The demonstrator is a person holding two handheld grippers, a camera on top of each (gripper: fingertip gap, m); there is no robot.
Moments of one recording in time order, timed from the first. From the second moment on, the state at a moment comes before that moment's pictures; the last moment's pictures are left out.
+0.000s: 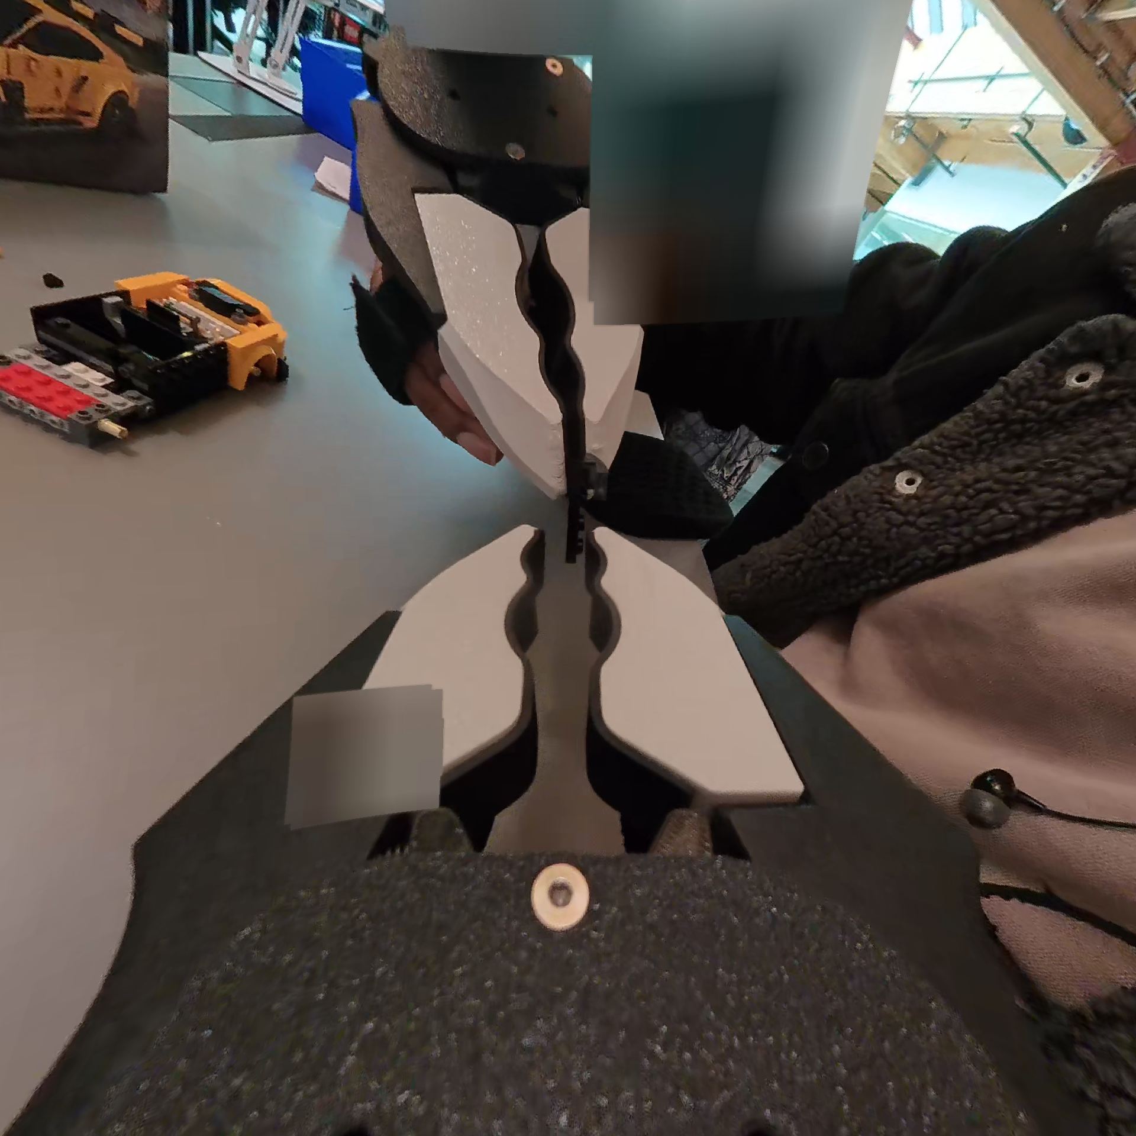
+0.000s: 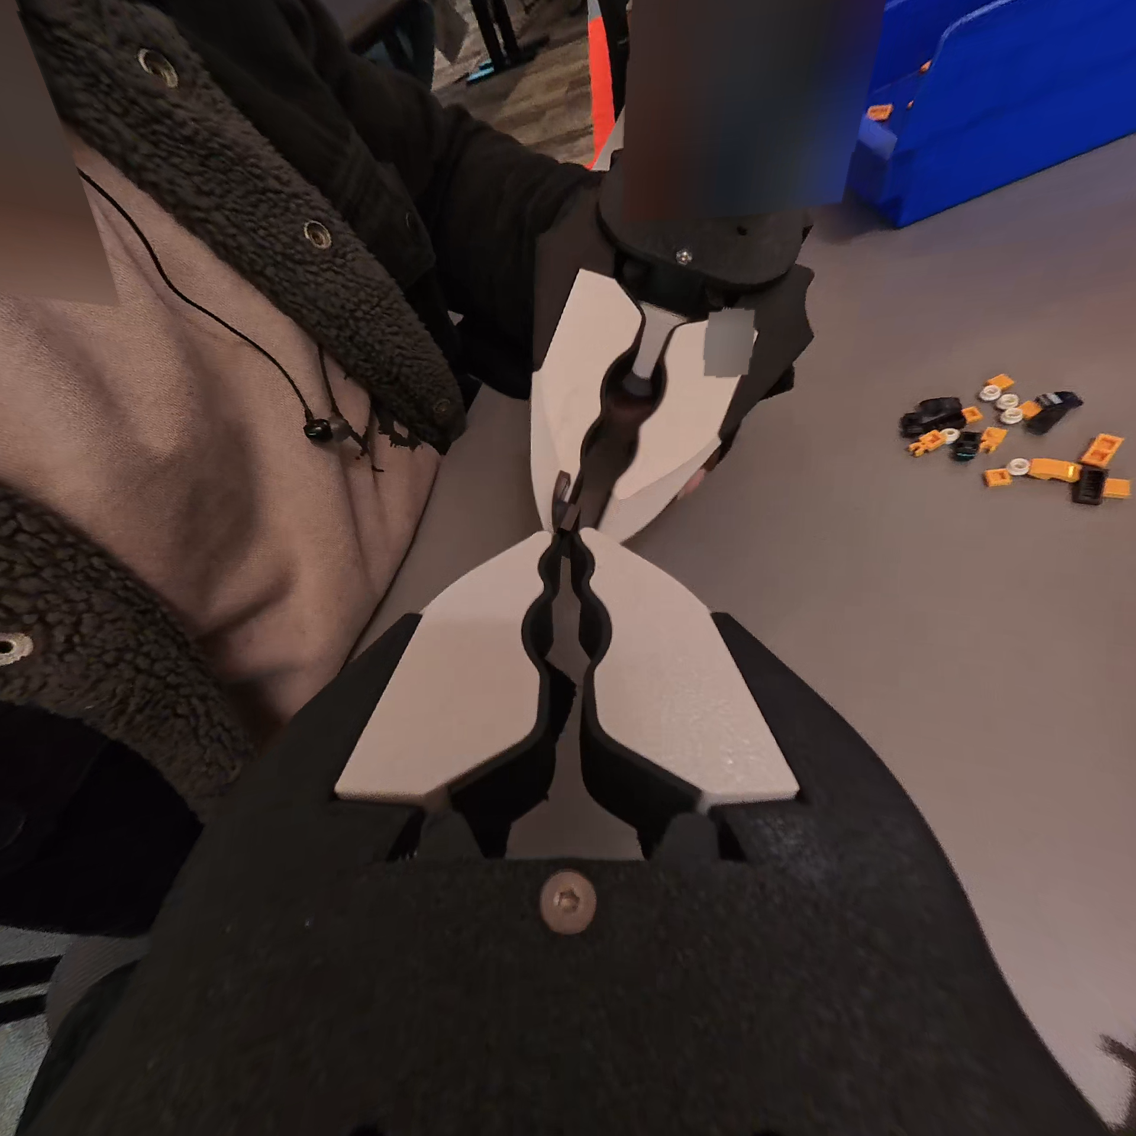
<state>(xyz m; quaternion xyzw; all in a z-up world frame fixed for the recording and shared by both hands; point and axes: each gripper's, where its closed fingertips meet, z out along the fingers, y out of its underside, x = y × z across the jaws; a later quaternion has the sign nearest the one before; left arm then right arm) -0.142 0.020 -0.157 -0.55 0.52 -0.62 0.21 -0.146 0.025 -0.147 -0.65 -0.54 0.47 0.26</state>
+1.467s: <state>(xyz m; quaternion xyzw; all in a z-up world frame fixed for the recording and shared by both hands) -0.152 0.034 -0.262 -0.63 0.69 -0.28 0.21 -0.146 0.035 -0.256 -0.72 -0.62 0.26 0.19</state>
